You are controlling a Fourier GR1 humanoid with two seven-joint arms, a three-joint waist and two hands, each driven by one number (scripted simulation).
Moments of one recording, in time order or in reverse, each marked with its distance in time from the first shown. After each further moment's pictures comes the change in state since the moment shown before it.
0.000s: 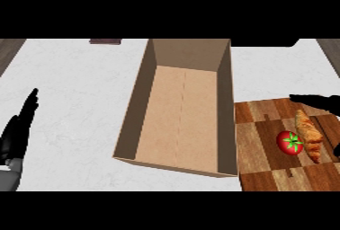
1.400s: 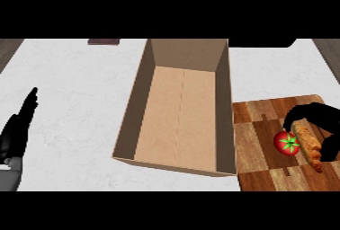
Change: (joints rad) left arm 0.001 -0.058 0.084 -0.022 -0.091 -0.065 0.027; right arm 0.146 0.081 -0.071 -0.241 0.072 -0.068 0.157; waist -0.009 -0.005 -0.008
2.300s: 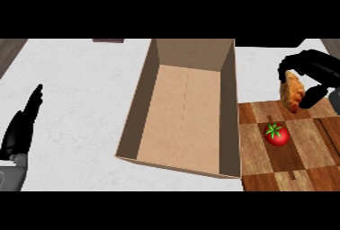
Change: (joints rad) left arm -0.022 -0.034 0.010 -0.015 -0.042 -0.019 0.017; right arm -0.399 0.107 -0.133 0.302 0.121 -0.235 -0.157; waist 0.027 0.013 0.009
